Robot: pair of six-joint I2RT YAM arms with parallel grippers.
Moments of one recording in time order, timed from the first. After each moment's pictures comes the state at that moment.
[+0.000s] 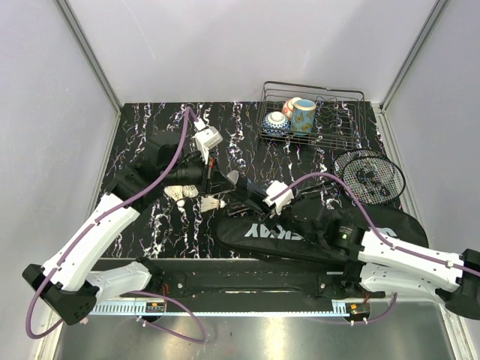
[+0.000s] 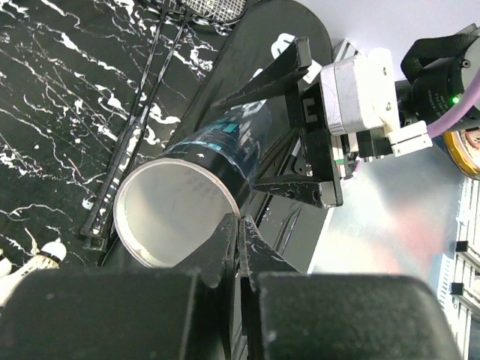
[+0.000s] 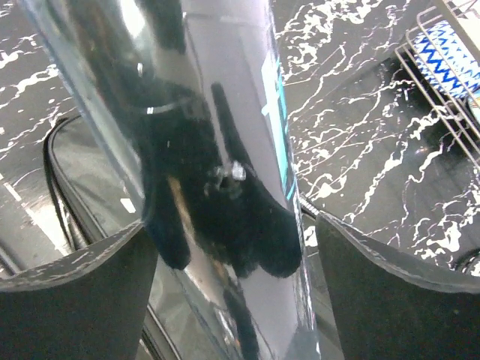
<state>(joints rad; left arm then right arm) -0.61 1.07 1.25 -0.63 0.63 -0.21 1.10 0.87 0.66 -0.21 0.34 -0.08</state>
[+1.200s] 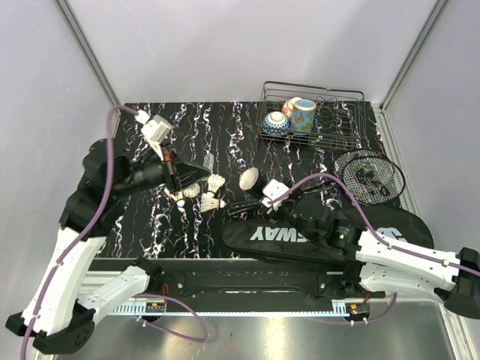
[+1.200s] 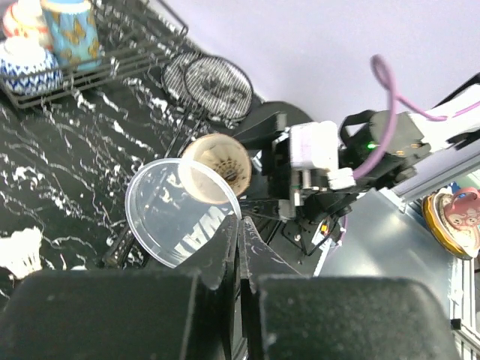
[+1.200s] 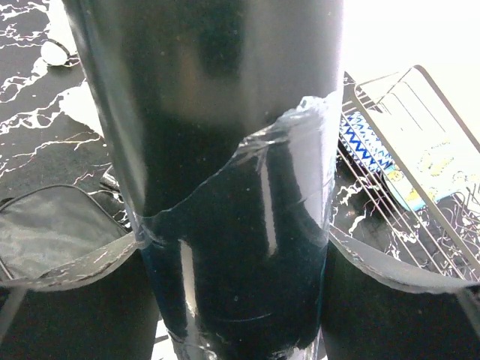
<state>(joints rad) -0.46 0.90 1.31 -0.63 0.63 -0.33 1.10 0.92 0.64 0.07 0.40 -0.32</state>
